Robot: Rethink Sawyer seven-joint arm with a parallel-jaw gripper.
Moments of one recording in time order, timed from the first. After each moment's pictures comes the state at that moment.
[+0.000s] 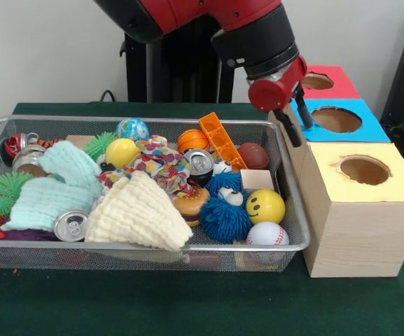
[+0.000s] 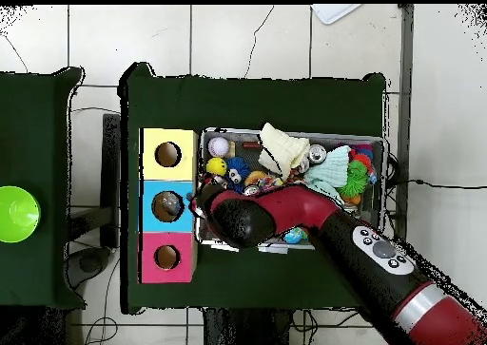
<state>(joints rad) -0.81 -0.54 0.86 1.95 -0.53 0.32 0.91</state>
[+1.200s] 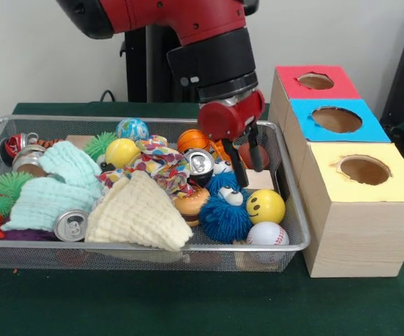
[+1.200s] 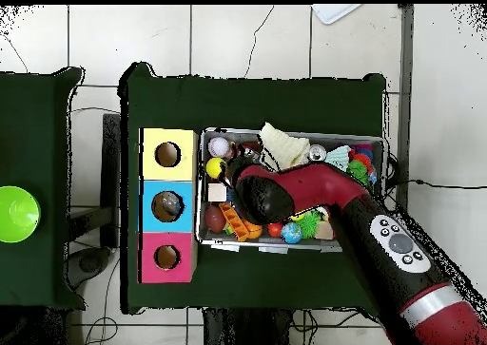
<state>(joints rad) -0.76 -0.56 0.75 1.76 -0.68 0.33 0.91</state>
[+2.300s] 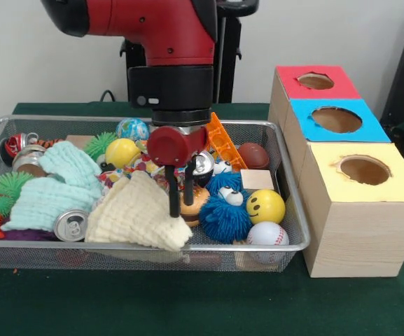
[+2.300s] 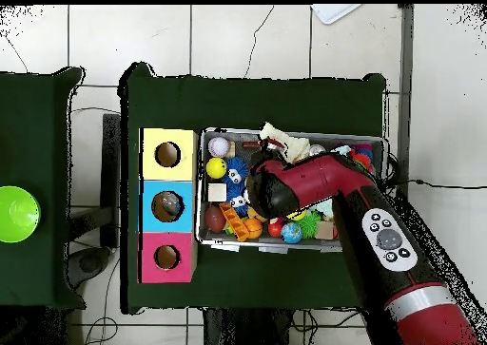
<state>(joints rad) -0.62 -0.58 0.52 1.60 -0.88 0.33 0.91</state>
